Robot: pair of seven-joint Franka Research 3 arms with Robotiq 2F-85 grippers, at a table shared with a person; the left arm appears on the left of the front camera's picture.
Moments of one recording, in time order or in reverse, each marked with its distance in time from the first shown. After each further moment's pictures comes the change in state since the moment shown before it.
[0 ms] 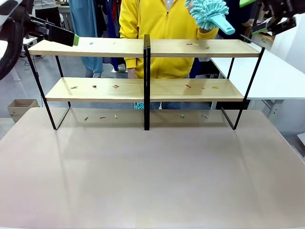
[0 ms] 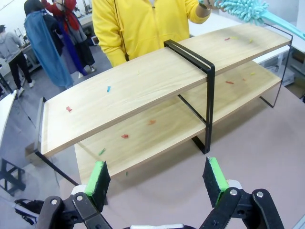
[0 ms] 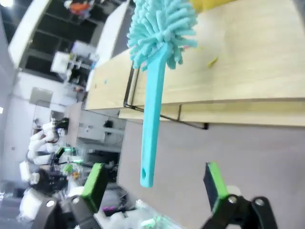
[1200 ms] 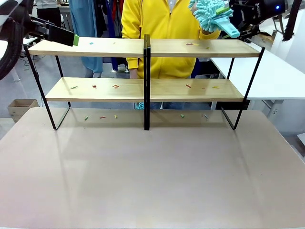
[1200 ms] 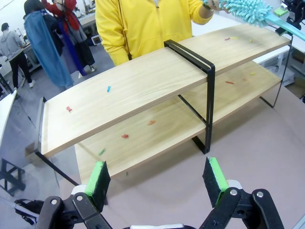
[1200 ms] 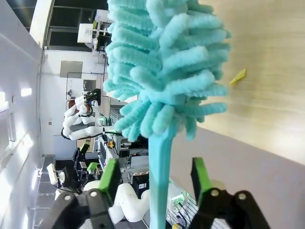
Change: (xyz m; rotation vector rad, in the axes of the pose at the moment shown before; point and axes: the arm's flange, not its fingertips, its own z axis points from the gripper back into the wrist) left arm 0.000 0.000 0.000 0.000 0.000 0.000; right arm 0.071 -0.029 -0.078 0.137 0.241 -0.125
